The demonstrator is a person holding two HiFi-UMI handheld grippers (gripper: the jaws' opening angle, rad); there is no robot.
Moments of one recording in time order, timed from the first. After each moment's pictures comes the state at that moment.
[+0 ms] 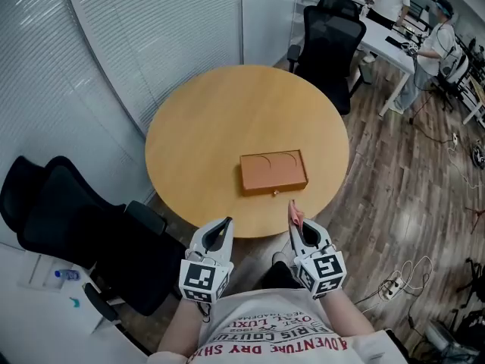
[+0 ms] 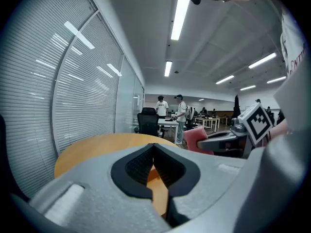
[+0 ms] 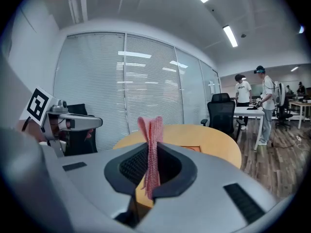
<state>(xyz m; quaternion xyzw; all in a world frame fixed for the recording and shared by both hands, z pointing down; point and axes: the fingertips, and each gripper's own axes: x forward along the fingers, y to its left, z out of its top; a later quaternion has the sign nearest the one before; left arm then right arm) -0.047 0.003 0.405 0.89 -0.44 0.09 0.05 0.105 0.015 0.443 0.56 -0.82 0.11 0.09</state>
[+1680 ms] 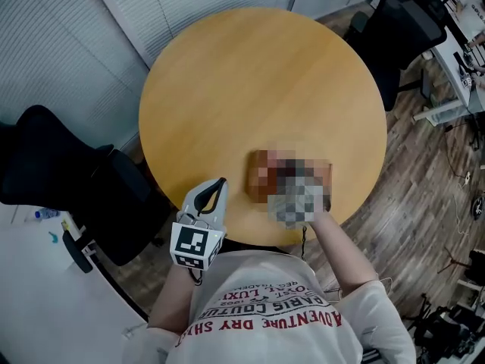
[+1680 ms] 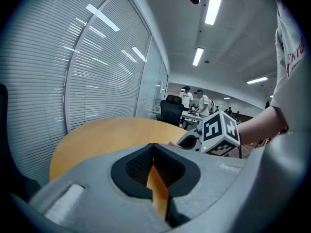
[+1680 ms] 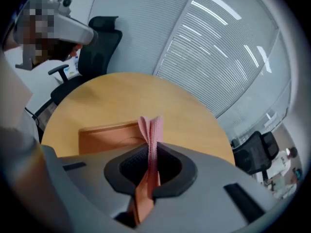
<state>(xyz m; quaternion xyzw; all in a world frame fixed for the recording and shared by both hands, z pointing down) -0.088 -0.211 0.489 0.82 -0.54 0.12 0.17 0.039 -0.285 0.597 0.31 -0.80 -0.06 0.50</state>
